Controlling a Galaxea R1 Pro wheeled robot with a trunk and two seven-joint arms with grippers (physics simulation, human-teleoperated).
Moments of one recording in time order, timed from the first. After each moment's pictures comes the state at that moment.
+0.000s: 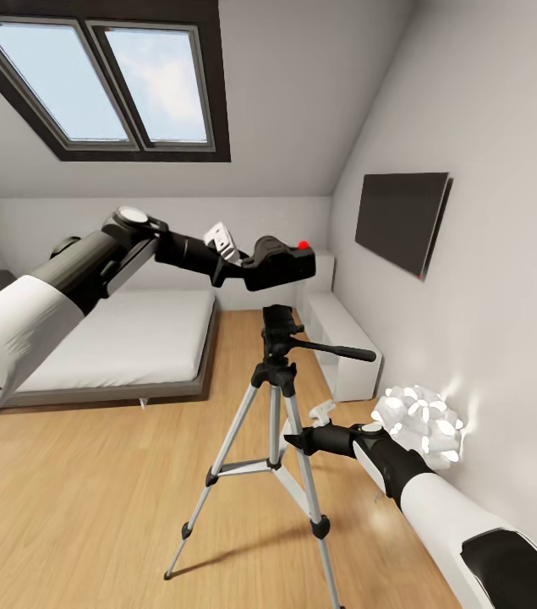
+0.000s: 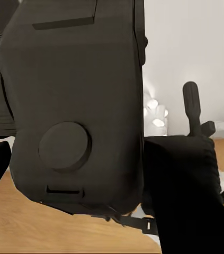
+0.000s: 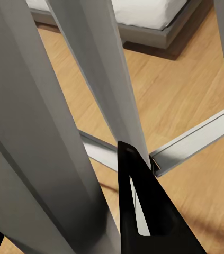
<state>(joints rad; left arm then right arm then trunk) -1.59 0.22 -0.85 -0.77 0.40 0.39 -1.02 -0.86 0.00 0.28 -0.38 -0.08 0.14 0.63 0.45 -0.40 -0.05</state>
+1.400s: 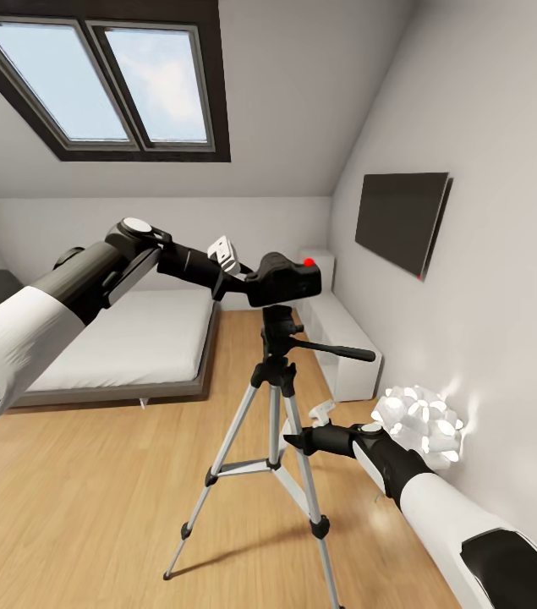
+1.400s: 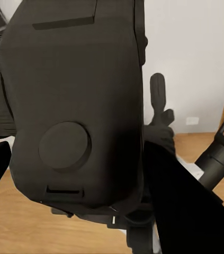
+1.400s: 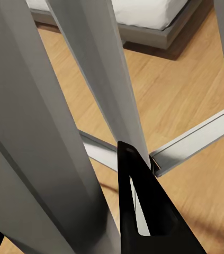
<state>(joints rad) -1.55 0.23 -0.85 -0.82 0.41 0.44 -1.09 -0.86 0.01 0.28 -0.38 -0.08 0.14 0.63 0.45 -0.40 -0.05</state>
